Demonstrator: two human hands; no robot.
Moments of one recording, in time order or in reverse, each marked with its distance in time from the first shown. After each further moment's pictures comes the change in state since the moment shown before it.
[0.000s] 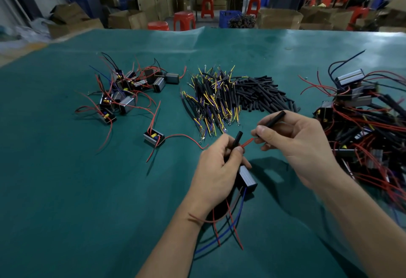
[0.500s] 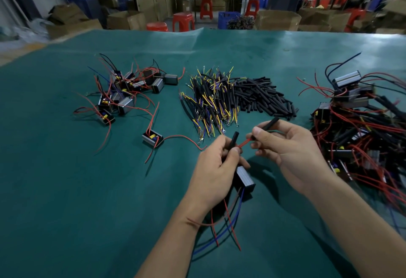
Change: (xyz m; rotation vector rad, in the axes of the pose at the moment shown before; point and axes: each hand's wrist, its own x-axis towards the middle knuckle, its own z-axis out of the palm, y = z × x) left_hand 0.000 0.002 -0.001 -0.016 0.002 -0.008; right_hand -0.003 0.003 0.008 0.291 0.025 0.226
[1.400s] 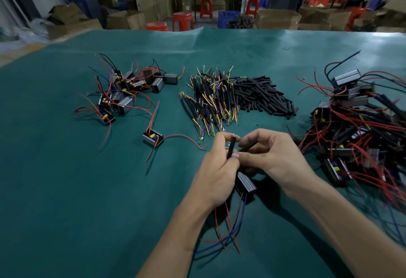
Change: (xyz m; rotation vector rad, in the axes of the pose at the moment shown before) left_hand 0.001 -0.008 0.000 0.035 -0.055 -0.052; right_hand -0.006 0.013 0.010 -0.302 -0.147 0.036
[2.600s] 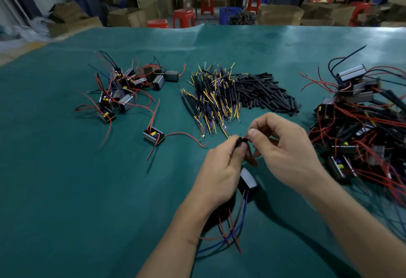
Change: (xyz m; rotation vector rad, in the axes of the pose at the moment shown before) left_hand -0.001 0.009 0.004 0.115 0.008 0.193; right_hand -0.003 -0.012 -0.004 -0.498 0.209 -0.381
